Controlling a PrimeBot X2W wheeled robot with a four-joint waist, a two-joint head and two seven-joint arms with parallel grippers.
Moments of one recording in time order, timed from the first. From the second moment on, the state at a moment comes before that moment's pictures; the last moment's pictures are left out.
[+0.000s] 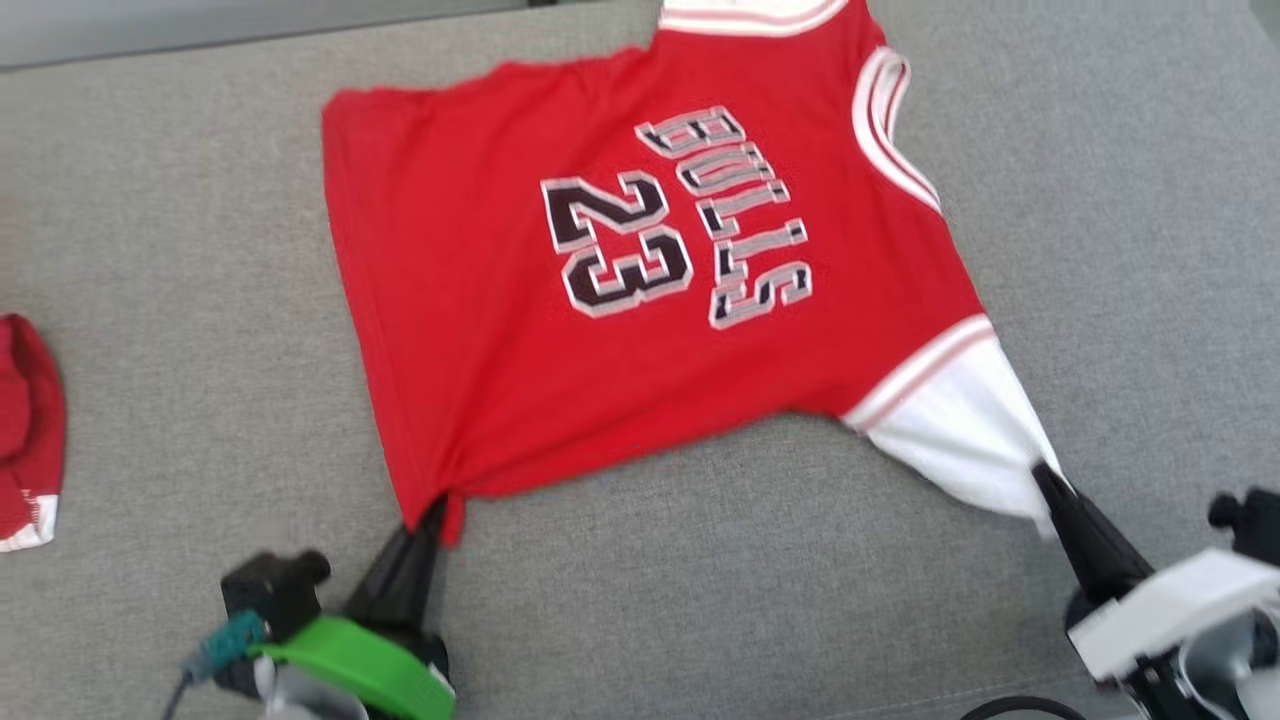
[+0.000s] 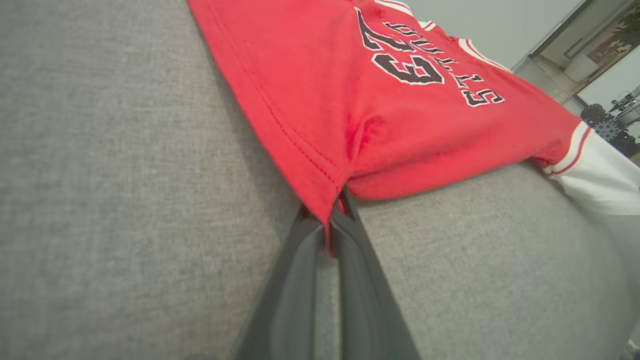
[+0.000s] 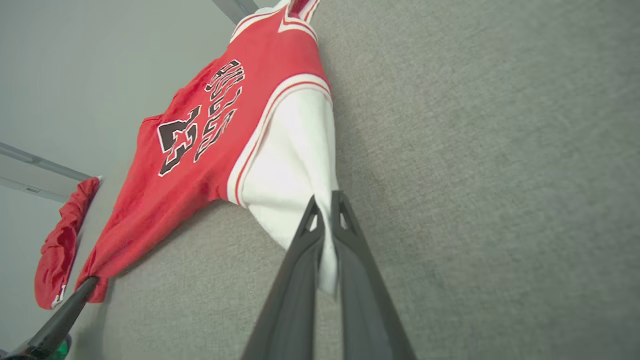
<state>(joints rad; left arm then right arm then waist) -0.18 0.31 -0.48 0.32 -0.71 -0.13 -0.26 0.02 -0.34 0.12 0.01 0.92 0.13 0.05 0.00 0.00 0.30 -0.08</state>
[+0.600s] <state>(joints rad) 0.10 0.28 -0.48 0.09 -0.81 -0.10 -0.10 0.30 -0.41 0.02 -0.11 0.95 0.13 0.04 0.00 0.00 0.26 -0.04</state>
